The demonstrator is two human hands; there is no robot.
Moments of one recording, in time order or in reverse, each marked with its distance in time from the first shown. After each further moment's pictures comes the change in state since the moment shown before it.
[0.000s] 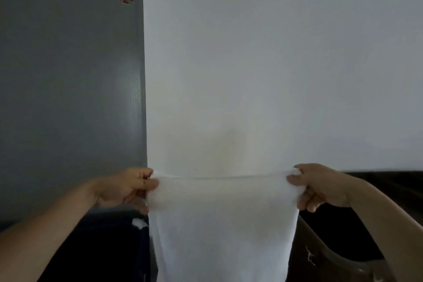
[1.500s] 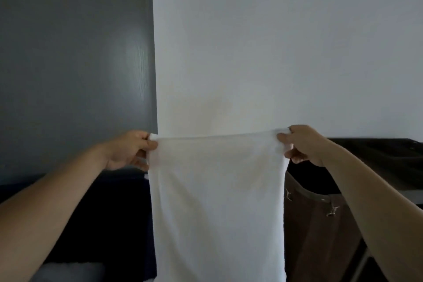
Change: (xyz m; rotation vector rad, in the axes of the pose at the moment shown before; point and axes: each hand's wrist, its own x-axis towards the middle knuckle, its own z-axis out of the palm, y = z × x) left_hand -0.100 -0.001 0.048 0.089 0.300 0.025; right_hand -0.080 -0.010 0.054 -0.036 0.355 -0.038
